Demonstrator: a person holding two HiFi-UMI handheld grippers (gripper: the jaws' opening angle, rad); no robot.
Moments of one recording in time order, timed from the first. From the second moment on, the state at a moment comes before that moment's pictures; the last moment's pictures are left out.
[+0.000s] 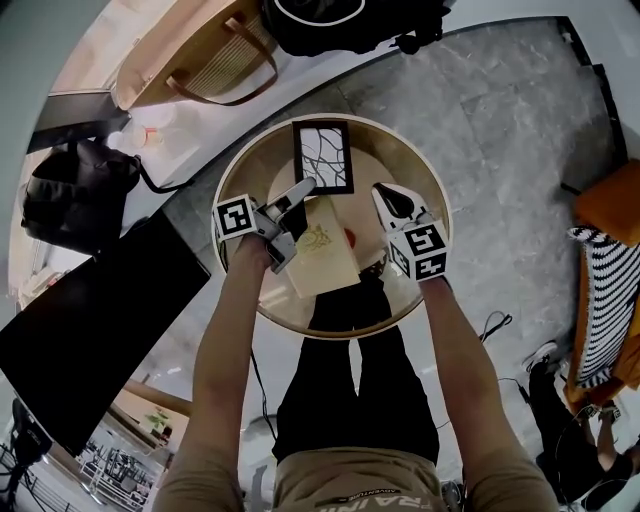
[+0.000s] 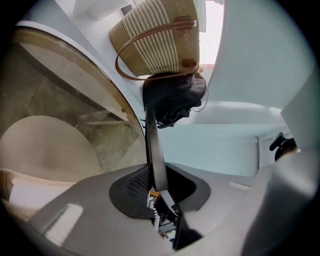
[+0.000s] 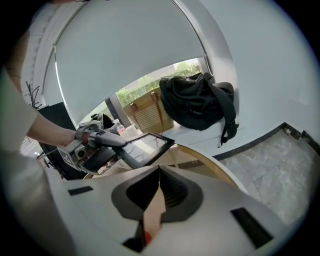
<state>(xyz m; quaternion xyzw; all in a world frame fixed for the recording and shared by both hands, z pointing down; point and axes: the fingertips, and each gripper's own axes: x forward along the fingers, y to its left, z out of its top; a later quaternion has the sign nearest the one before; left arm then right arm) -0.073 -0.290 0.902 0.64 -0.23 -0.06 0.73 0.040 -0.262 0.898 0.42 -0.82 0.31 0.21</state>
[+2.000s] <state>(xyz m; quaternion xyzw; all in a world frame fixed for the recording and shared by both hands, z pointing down) -0.080 -0.287 0.926 0.71 -0.48 0.33 0.39 0.030 -0.245 0.894 0.41 -0.83 0.32 0.20</state>
